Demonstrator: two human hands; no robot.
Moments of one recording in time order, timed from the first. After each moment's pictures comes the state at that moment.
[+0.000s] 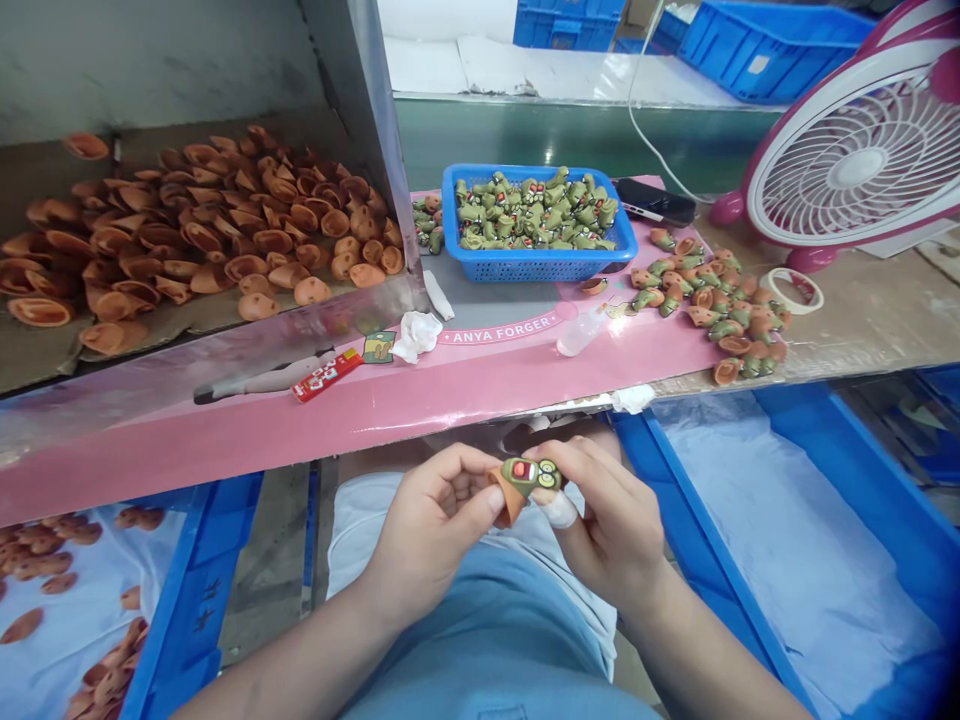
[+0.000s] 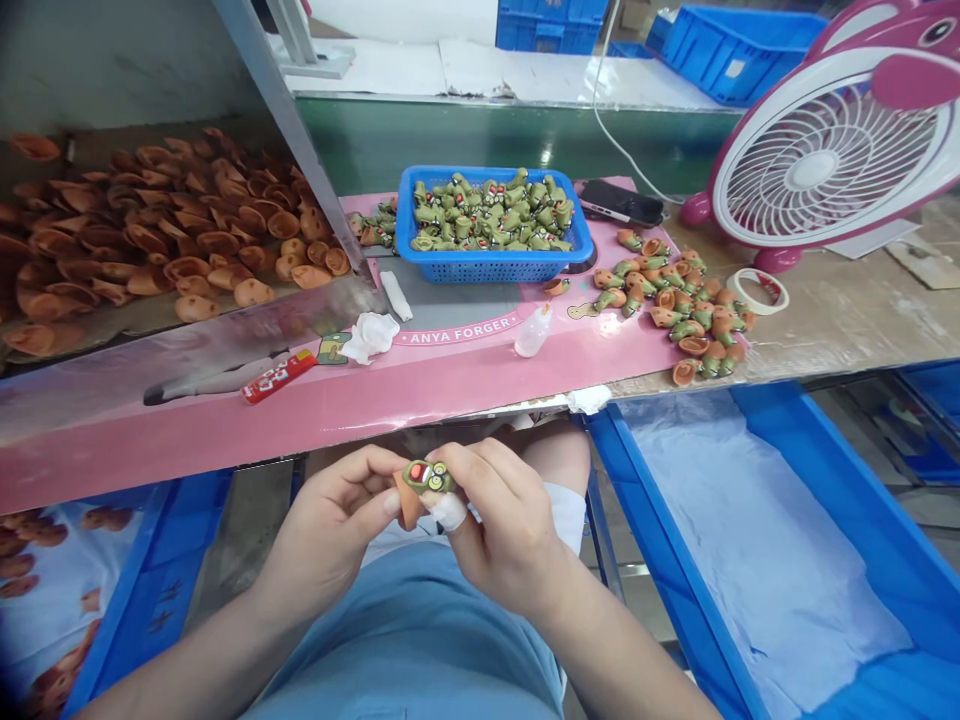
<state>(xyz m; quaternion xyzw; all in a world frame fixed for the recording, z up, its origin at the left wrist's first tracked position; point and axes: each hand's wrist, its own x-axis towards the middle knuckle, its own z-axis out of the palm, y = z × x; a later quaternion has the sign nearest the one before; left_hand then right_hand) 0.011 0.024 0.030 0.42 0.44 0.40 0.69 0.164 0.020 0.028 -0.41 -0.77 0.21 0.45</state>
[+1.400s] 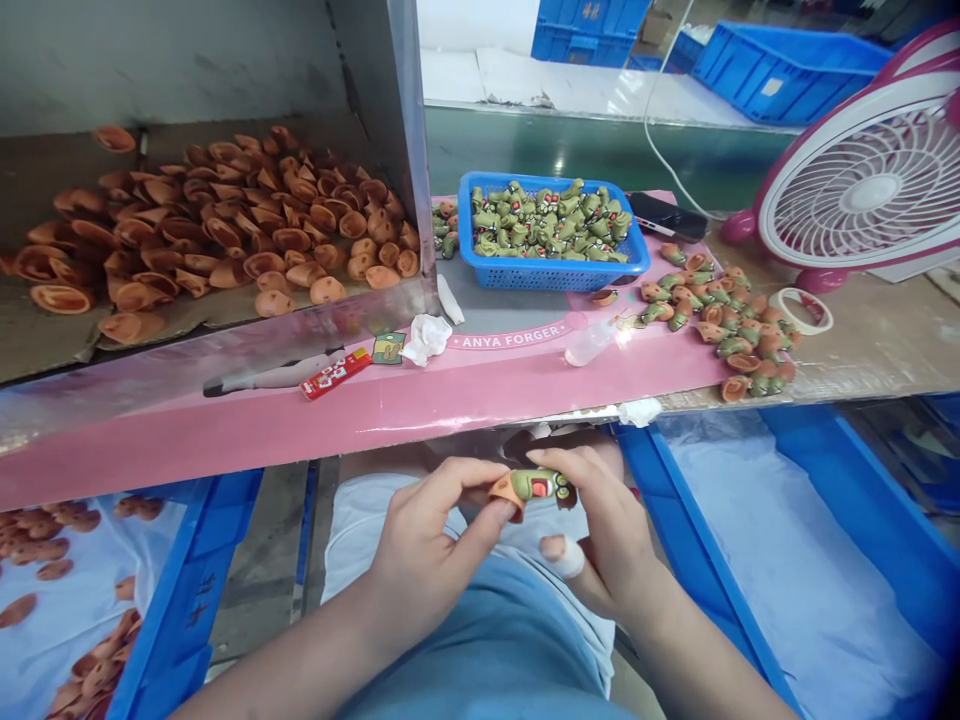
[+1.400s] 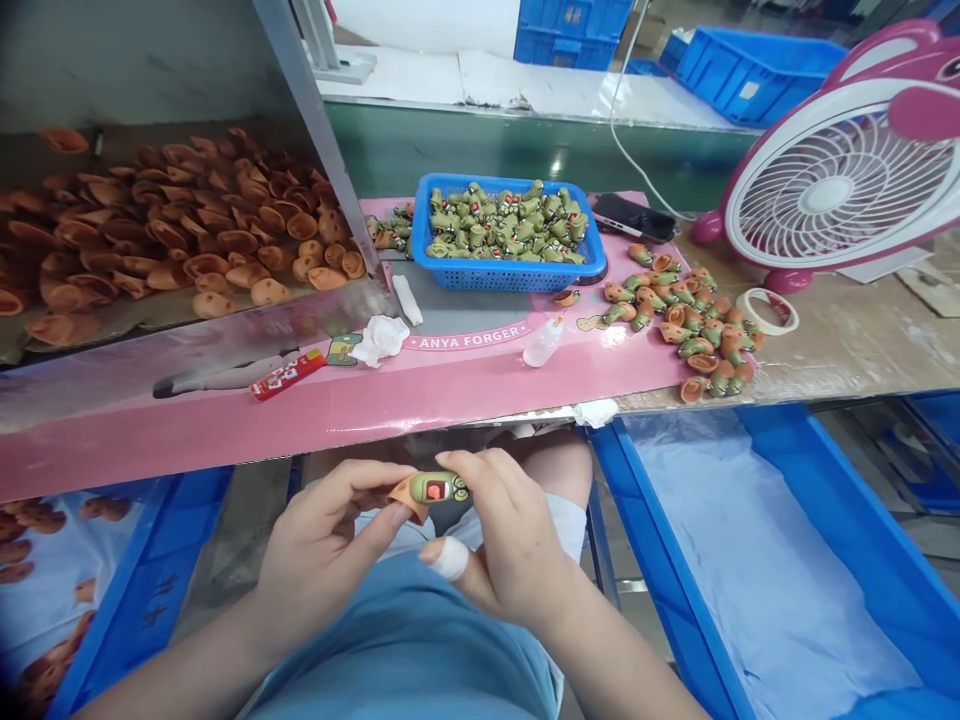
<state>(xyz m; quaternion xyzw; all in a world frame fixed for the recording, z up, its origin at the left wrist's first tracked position) 0.001 0.018 0.031 0.61 0.49 0.39 0.49 0.167 0.021 0.022 -0.41 -0.79 0.22 0.39</state>
